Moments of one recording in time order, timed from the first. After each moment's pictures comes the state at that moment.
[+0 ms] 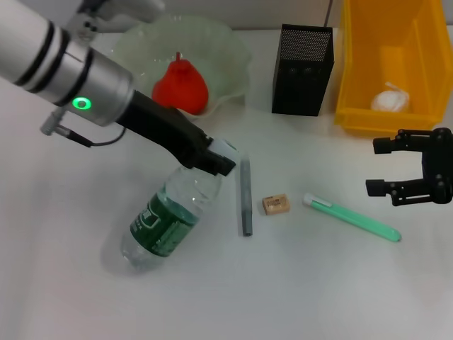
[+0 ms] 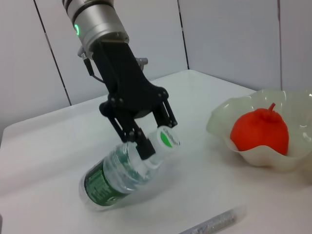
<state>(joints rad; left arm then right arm) -0.79 -2.07 1.16 1.00 2.29 1.57 -2.17 0.51 1.95 -0.61 -0.68 -2.13 -1.74 1.32</state>
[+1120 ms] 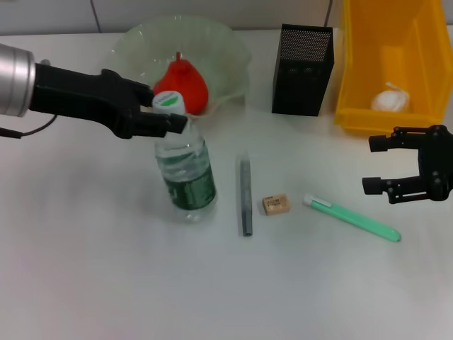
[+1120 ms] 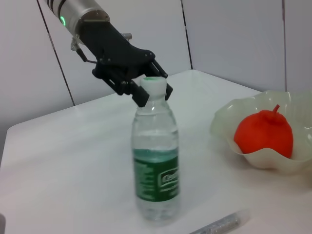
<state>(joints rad) -0.63 -2.05 0.86 1.10 2.16 1.68 -1.89 0.52 1.95 -0.62 -0.68 -2.13 -1.74 1.33</state>
